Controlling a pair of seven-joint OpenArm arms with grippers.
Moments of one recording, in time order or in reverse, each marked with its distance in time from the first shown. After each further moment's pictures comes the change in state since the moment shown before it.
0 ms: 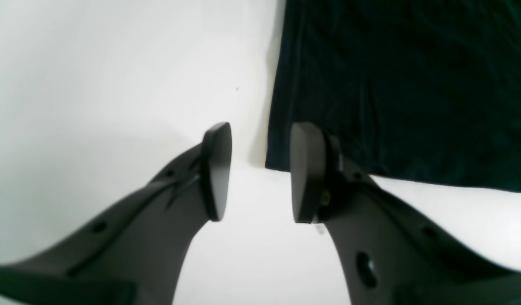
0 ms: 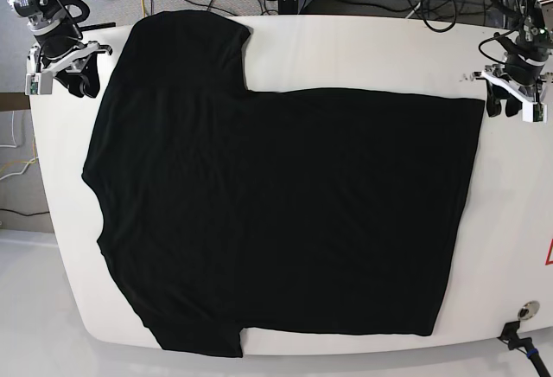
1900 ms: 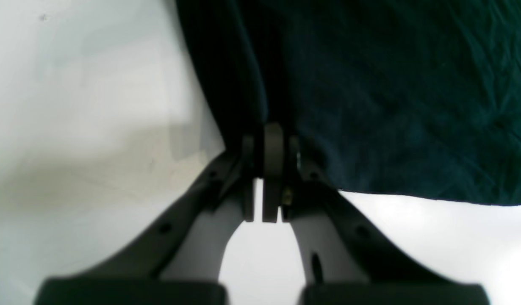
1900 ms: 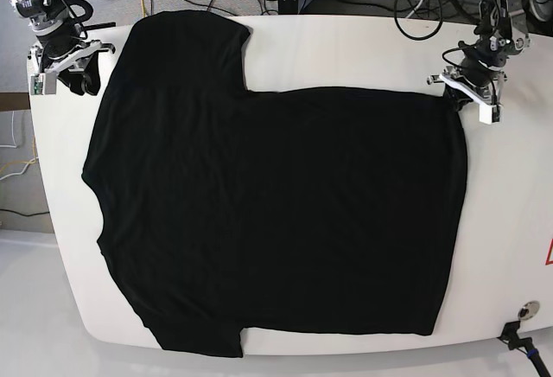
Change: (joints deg) left arm -5.2 4.0 11.6 -8.2 -7.1 1.7 0.7; right arm 0.5 -0.8 -0.1 0.4 -4.1 0.6 -0.5
